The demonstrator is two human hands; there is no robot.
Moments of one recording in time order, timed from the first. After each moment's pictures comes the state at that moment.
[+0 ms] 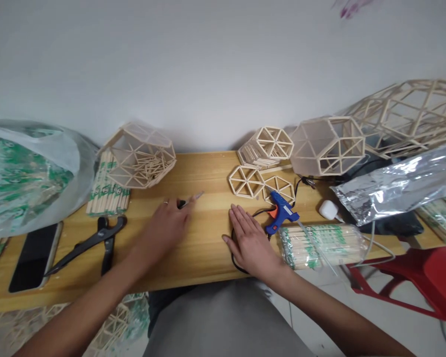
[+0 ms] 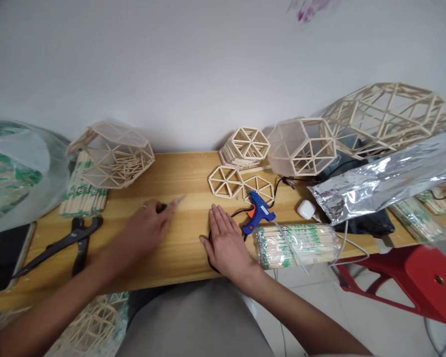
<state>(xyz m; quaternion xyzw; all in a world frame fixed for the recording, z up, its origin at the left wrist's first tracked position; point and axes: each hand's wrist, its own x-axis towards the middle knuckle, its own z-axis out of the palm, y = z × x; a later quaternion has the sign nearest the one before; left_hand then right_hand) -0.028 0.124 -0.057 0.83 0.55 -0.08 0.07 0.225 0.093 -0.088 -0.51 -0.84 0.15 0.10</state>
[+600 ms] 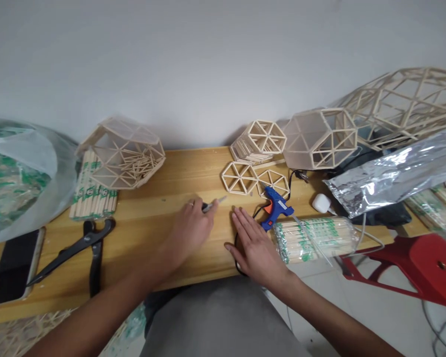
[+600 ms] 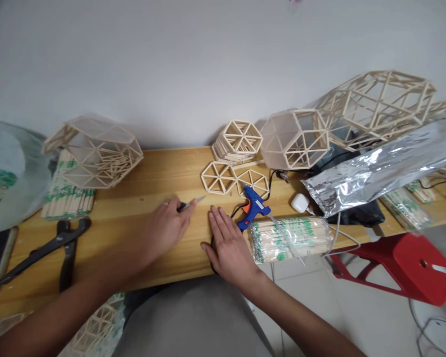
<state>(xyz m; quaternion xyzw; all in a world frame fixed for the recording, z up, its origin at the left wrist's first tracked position) 0.038 0.123 -0.060 0.85 0.51 -0.07 0.12 0.248 0.071 -0.084 -0.52 -0.83 0.16 0.12</state>
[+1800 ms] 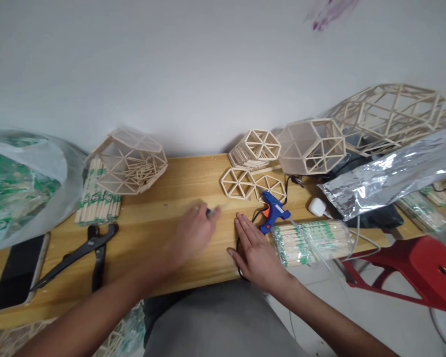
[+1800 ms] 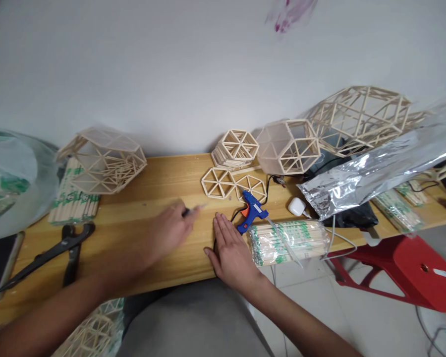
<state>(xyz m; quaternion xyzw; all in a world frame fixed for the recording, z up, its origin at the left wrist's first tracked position) 0.031 0.152 -0.057 0.86 0.49 -0.06 0.12 0.254 0.065 -0.090 -0.52 -0.83 0.16 0.11</state>
